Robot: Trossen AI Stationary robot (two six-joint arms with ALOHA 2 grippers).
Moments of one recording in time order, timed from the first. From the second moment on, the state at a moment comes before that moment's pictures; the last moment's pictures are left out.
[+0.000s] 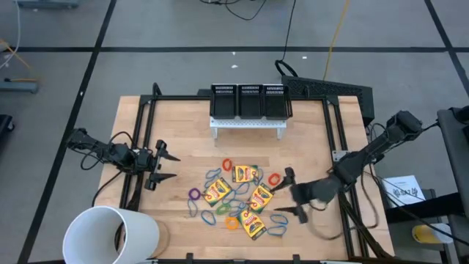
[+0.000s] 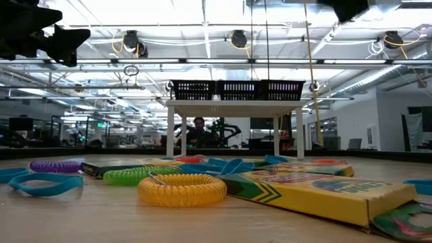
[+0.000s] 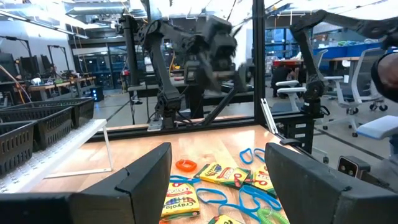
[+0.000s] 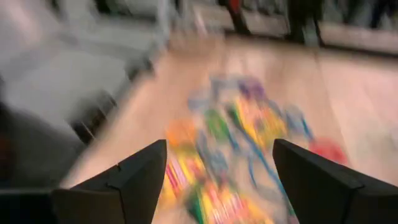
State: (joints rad) left arm -0.40 0.01 0.02 0.12 -0.22 0.10; right arm 0.63 1.21 0.76 -0.06 0.39 0.19
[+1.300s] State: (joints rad) left arm -0.40 0.01 0.02 0.12 -0.22 0.10; right arm 0.85 1.66 0.89 -0.35 0.26 0.29
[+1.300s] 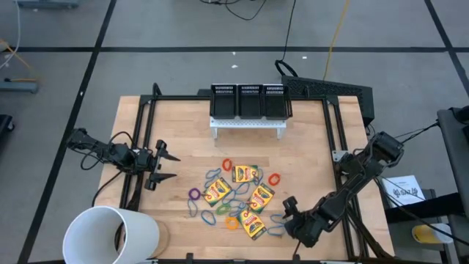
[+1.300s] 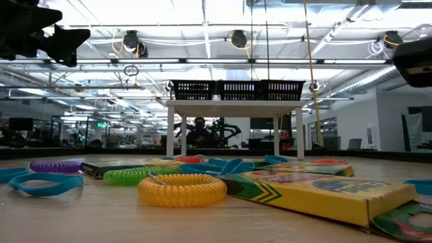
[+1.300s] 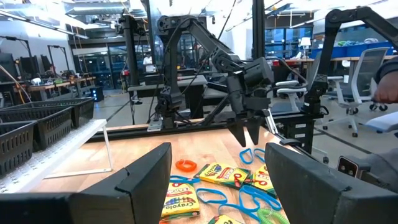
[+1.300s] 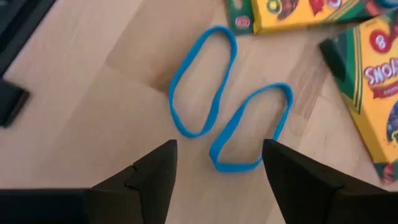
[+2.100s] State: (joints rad) left arm -0.40 0.01 0.02 0.12 -0.22 0.10; right arm 0.81 1.67 0.76 -0.16 0.26 0.40
